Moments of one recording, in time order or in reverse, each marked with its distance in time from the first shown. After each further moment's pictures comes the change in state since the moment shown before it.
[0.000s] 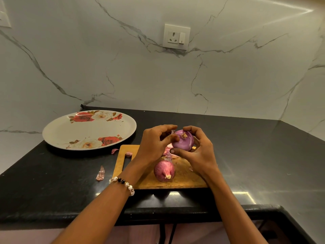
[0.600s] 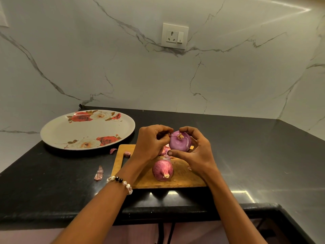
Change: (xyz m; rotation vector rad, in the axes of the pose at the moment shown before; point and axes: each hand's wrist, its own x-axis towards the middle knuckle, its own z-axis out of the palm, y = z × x) left_hand 0.000 -0.001 -0.005 0.055 0.033 -0.011; right_hand -0.002 -0.003 -0.001 0.003 -0.032 0.021
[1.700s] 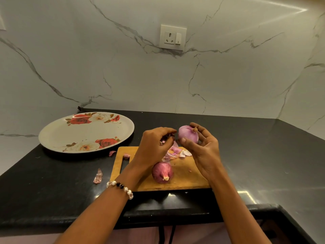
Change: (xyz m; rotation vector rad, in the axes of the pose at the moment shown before) left_hand -0.001 -0.007 0.008 0.076 -0.001 0.229; right_hand 0.005 0.001 -0.008 0.580 0.166 0.273
